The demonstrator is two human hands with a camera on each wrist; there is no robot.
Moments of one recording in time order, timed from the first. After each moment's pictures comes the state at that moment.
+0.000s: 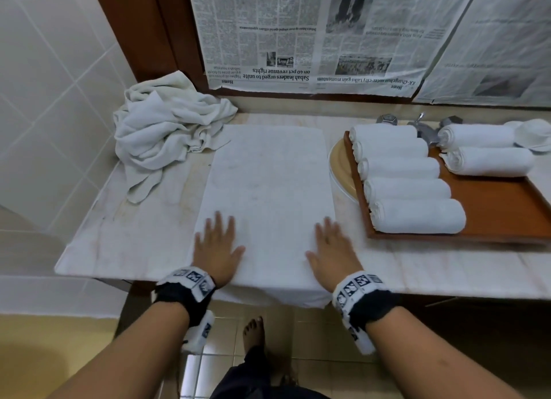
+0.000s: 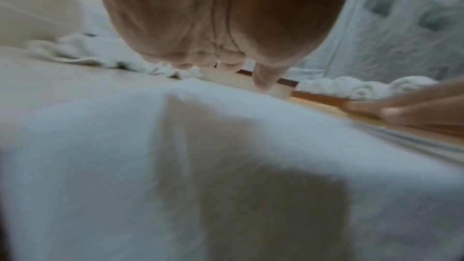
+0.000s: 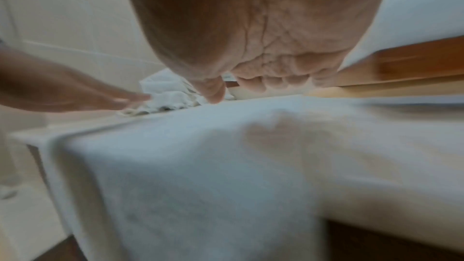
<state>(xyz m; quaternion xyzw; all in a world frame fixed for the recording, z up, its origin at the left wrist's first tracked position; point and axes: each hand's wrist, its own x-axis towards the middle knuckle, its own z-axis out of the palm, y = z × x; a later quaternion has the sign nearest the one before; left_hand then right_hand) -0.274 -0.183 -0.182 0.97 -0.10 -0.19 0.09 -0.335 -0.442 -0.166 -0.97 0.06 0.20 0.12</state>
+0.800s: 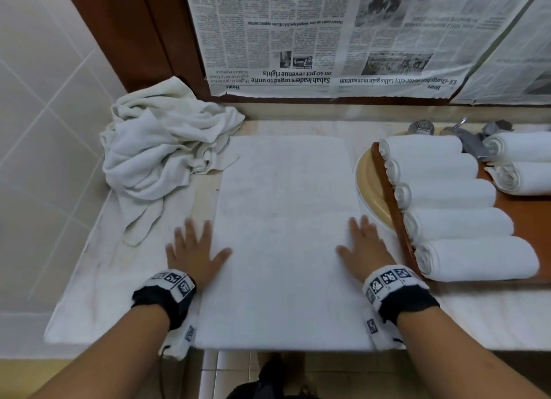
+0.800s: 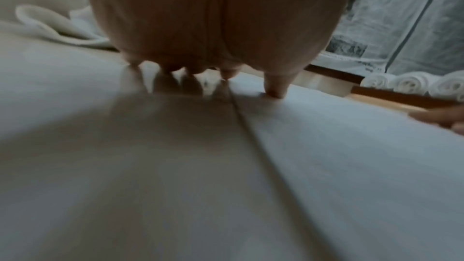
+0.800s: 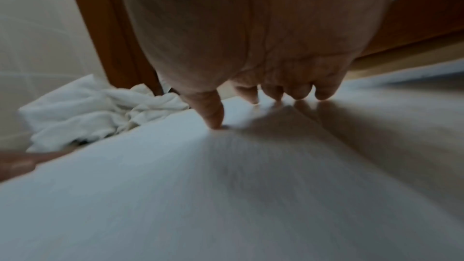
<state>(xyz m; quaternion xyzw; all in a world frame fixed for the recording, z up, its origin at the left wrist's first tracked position) -0.143 -0.120 -0.202 0.97 -0.01 -0.24 0.04 -0.216 -0.473 -0.186 -0.95 0.17 0.23 0.14</state>
